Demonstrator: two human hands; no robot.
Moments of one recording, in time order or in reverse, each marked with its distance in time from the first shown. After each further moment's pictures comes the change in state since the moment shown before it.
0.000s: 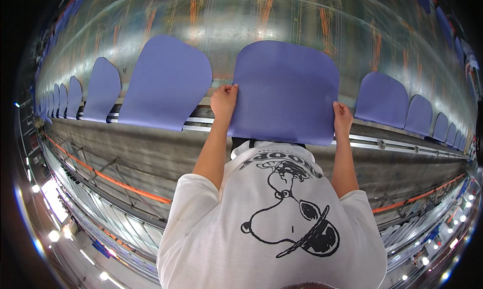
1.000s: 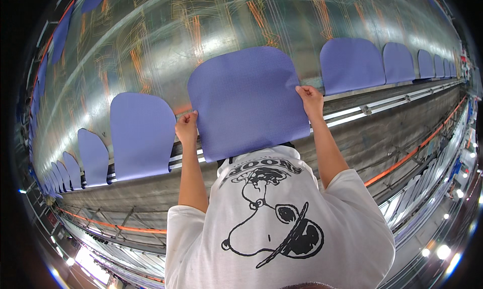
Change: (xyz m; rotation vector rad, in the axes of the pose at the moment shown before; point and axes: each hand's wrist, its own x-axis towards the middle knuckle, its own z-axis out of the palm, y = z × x) left_hand 0.026 -0.004 0.001 -0.185 -0.091 -0.018; right_hand 0.010 -0.009 0.005 0.103 0.080 0.182
